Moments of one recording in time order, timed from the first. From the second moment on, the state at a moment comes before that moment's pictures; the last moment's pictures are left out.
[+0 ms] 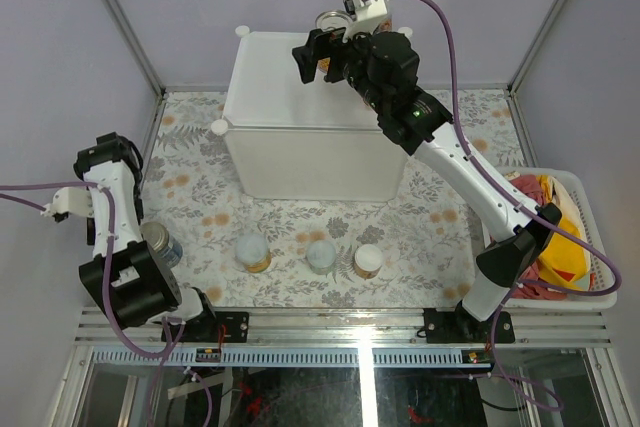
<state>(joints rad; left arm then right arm) 0.47 1.37 1.27 -1.41 -0.57 -1.44 0.72 1.70 1.93 -0.14 0.13 0.18</state>
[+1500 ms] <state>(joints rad) 0.47 1.39 0.98 -1.11 -0.47 -1.35 0.73 1.70 1.93 -0.14 0.08 0.19</state>
